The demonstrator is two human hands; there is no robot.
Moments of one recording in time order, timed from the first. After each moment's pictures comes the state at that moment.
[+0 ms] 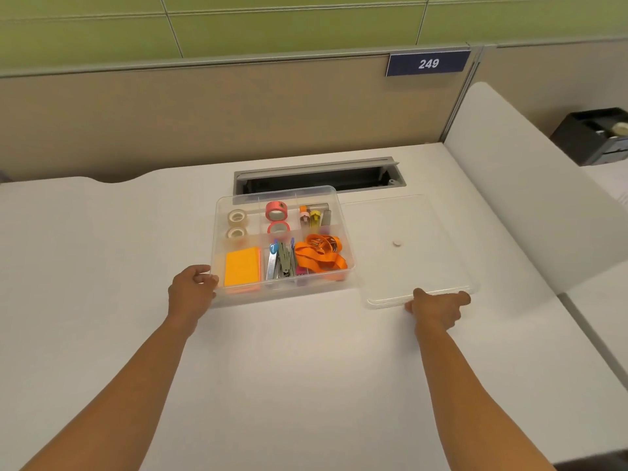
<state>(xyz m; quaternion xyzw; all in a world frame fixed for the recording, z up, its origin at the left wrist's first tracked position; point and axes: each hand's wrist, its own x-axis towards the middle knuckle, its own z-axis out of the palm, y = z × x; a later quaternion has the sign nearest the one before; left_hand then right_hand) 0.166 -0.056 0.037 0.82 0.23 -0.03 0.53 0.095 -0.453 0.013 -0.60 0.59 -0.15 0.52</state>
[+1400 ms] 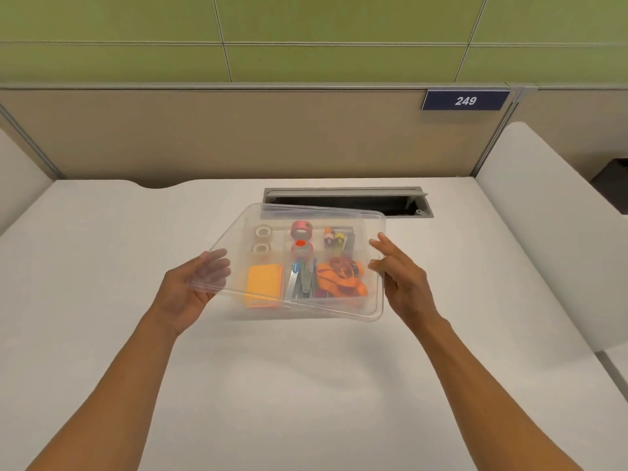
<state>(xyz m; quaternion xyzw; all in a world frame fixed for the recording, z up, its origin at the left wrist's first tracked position) 0.165 -0.023 0.095 0.50 0.13 -0.10 0.85 0.154 -0.402 0.084 -0.86 -0.23 -0.30 0.34</state>
